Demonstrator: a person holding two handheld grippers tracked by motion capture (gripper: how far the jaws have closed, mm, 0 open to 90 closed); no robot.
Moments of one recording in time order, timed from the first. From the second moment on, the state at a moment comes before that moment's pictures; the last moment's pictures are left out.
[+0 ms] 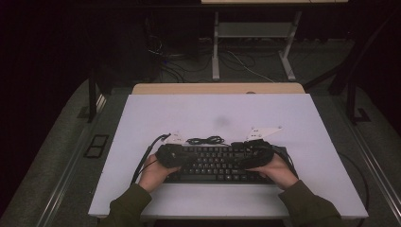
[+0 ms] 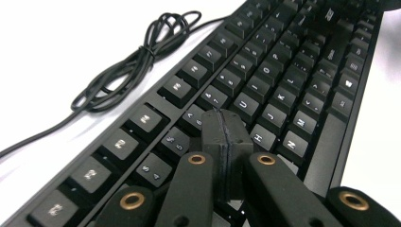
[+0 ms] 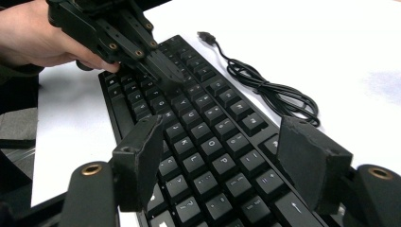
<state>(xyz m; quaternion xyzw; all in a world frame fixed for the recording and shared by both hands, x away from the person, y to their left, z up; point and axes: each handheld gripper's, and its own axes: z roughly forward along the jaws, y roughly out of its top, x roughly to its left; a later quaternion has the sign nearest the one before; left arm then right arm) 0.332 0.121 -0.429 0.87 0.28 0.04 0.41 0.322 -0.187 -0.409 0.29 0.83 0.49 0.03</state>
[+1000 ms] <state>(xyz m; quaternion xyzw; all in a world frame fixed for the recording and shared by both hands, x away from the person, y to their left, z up) 0.306 0.151 -0.415 0.84 0.28 0.08 0.46 0.309 -0.228 -0.413 0.30 0.81 0.50 0.08</state>
